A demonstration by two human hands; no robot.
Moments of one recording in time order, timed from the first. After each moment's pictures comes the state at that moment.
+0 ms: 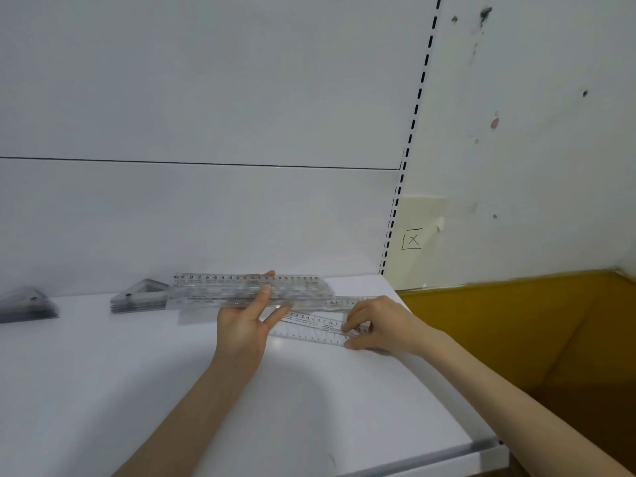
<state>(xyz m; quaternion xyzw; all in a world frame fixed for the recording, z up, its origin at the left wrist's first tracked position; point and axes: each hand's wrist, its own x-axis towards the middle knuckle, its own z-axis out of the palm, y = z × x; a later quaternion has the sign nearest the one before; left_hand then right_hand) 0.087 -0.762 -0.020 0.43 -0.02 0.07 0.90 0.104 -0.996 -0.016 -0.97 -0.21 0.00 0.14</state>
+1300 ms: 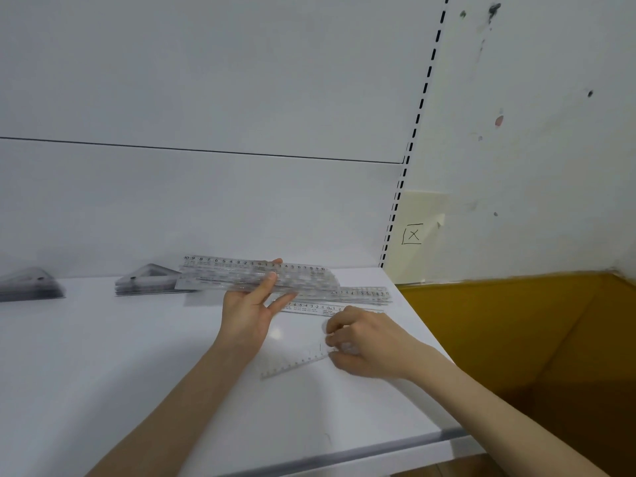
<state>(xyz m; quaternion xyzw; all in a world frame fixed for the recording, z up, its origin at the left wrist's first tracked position) 0.091 -0.762 -0.023 0.43 -0.04 0.05 0.90 0.062 -0.972 -0.027 -0.94 -0.34 -0.07 0.06</state>
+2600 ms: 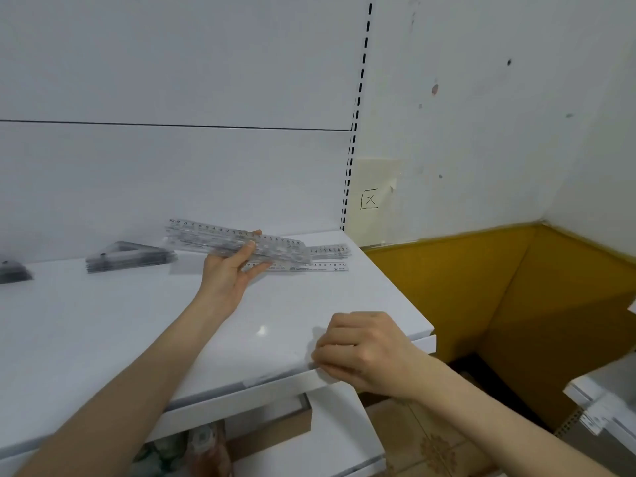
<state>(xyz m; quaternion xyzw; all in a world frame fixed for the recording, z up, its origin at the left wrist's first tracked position) 0.079 -0.766 -0.031 0.46 -0.07 0.00 0.88 -0.063 -0.977 -0.042 -0.83 -0.45 -0.33 0.05</state>
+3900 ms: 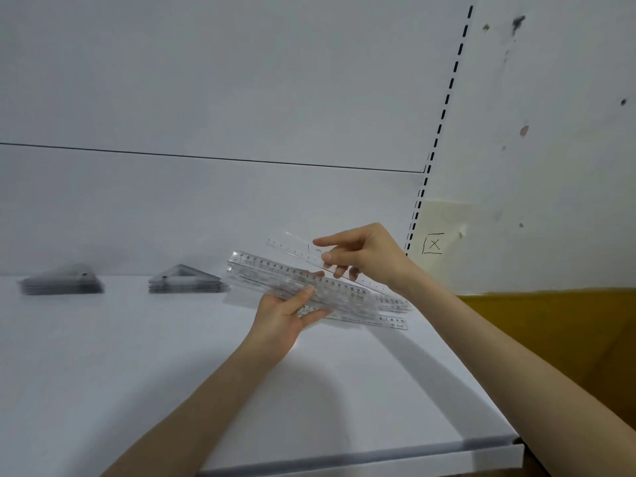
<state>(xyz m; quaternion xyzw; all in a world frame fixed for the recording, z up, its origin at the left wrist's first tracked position) 0.081 -0.768 -0.023 0.44 -0.11 -0.03 0.89 0.097 -0.929 0.077 -0.81 -0.22 -0.01 0.54</state>
